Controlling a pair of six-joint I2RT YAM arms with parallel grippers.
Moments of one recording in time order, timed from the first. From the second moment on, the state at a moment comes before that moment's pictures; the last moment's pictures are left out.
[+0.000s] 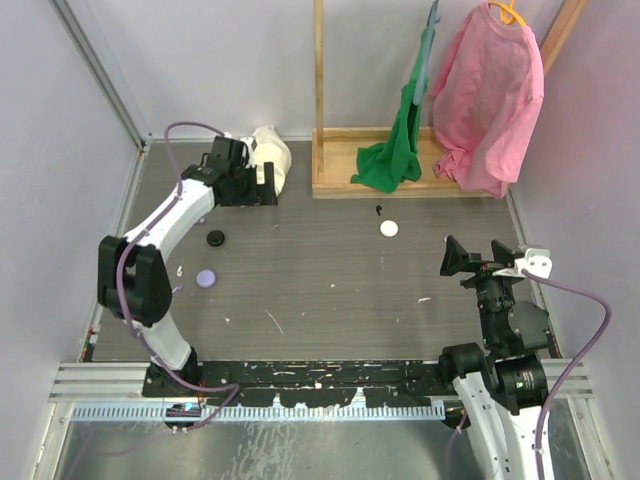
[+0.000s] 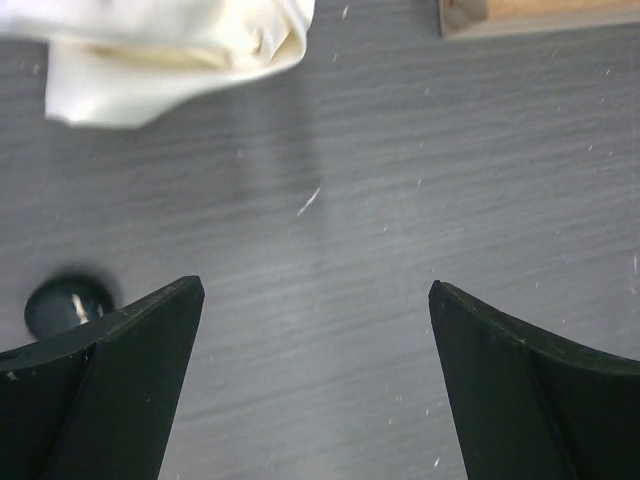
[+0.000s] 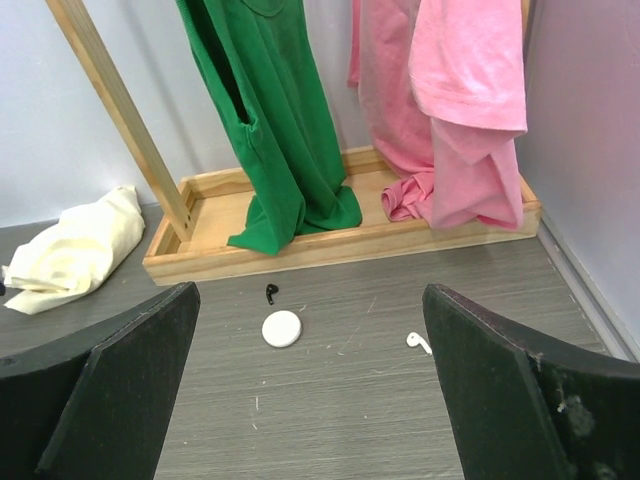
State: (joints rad) left arm -0.30 1.77 1.49 -0.57 0.10 -0.28; right arm 0.14 0.12 0.60 -0.33 0.17 0.17
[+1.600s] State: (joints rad) left arm -0.06 1.30 0.73 -0.52 -0.15 -0.50; right arm 0.35 0.01 0.59 -0.31 0.19 0.17
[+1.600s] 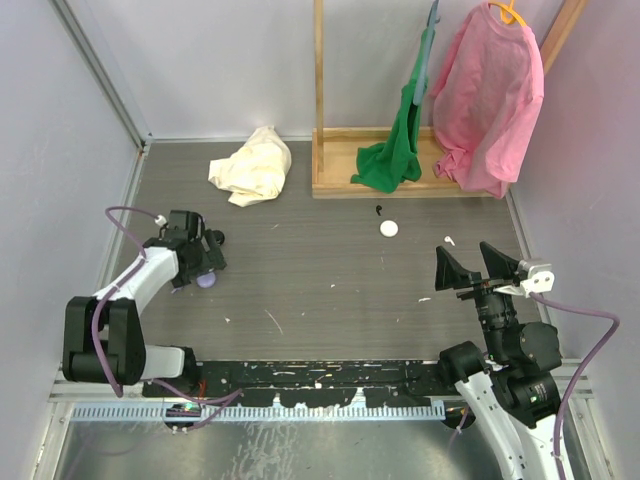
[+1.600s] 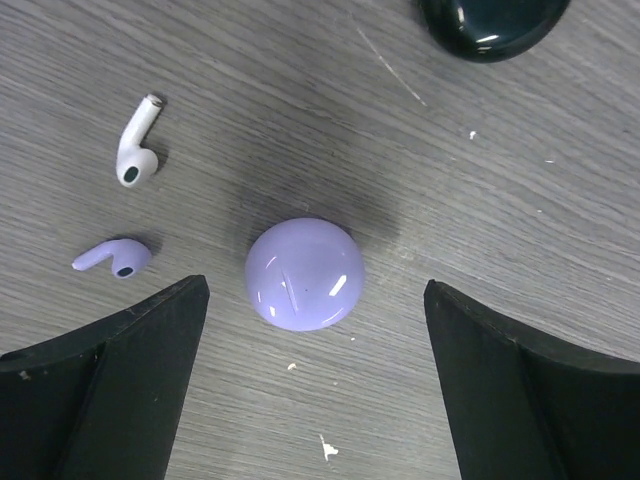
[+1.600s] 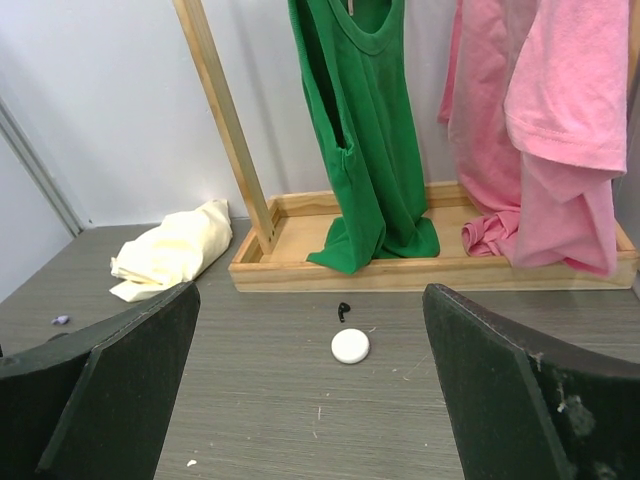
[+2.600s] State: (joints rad) left arm -0.06 1.43 0.74 -0.51 -0.13 -0.54; right arm 0.36 0.01 0.59 -0.31 0.20 0.17
